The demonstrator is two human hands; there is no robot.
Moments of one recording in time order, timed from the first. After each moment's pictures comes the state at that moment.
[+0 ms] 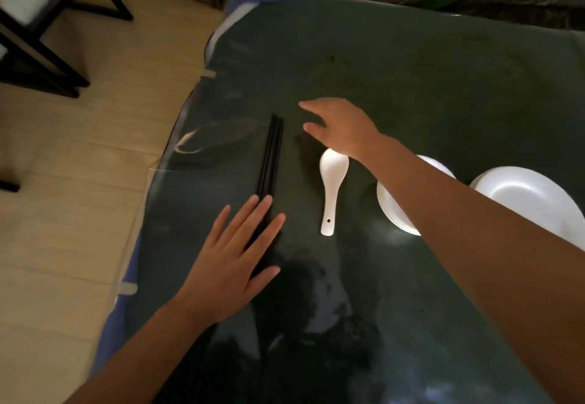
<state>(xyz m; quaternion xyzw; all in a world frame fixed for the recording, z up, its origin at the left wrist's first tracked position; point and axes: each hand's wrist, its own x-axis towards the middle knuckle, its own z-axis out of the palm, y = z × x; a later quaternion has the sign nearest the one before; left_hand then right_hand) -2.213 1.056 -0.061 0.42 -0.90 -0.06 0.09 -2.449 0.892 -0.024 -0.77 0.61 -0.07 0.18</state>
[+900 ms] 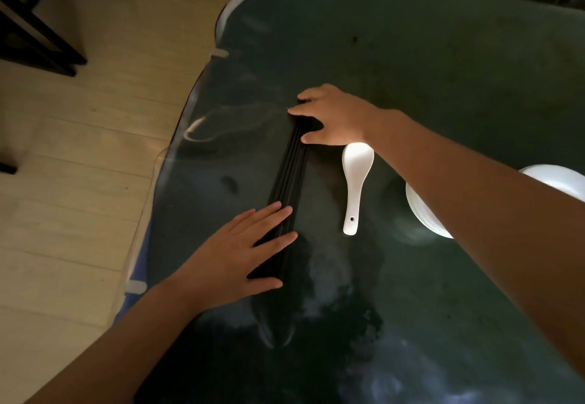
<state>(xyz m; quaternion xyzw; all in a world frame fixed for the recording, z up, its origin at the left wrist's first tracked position) -2.184 1.031 -0.080 0.31 -0.94 -0.12 0.04 -2.424 0.862 -0.040 -0.84 0.50 0.10 0.17</state>
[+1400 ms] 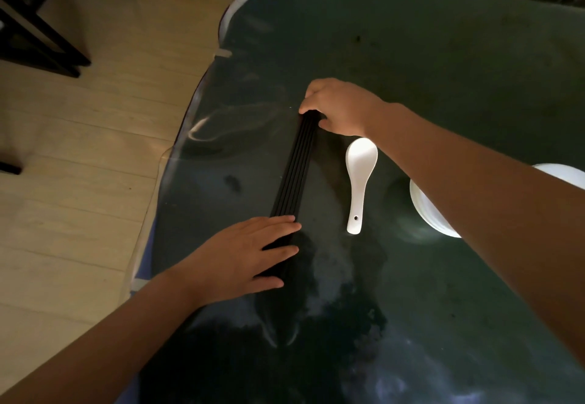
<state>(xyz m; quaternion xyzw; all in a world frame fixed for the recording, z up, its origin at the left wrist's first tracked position) -2.187 1.024 -0.072 0.23 -0.96 -0.12 0.04 -2.425 0.857 -0.033 -0.87 0.48 0.08 0.09</state>
